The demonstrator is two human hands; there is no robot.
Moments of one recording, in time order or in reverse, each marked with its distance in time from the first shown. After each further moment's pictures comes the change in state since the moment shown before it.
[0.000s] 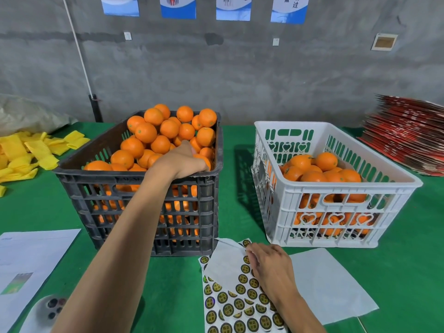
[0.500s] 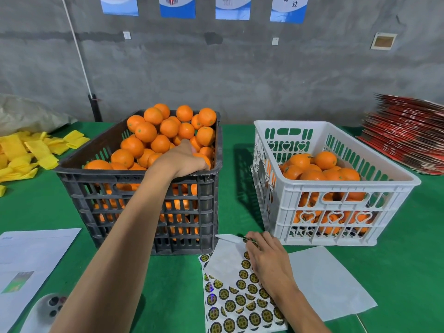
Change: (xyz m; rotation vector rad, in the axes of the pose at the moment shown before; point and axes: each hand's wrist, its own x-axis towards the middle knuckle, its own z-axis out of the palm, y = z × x) left_hand 0.003 -0.001 0.001 -0.004 0.005 0.009; right_hand 0.004 0.007 0.005 -0.117 -0.050 -0.147
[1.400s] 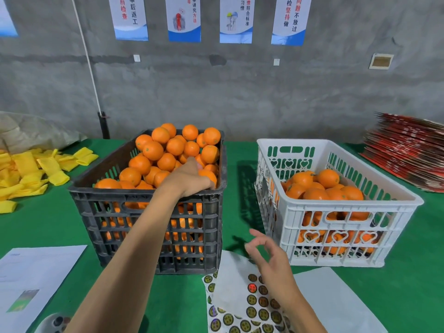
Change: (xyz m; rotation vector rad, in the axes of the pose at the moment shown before) left_hand 0.002 -0.006 0.004 -0.017 0.028 0.032; right_hand 0.027 -0.015 -0.042 1.280 -0.056 0.552
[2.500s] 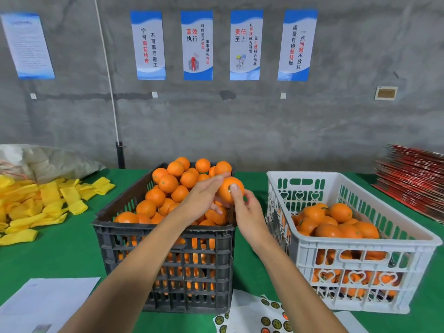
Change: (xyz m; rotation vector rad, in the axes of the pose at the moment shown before) left_hand 0.002 0.015 -0.016 -0.692 -0.032 0.449; right_hand 0.117 -0.154 0.063 0.174 0.049 -0.126
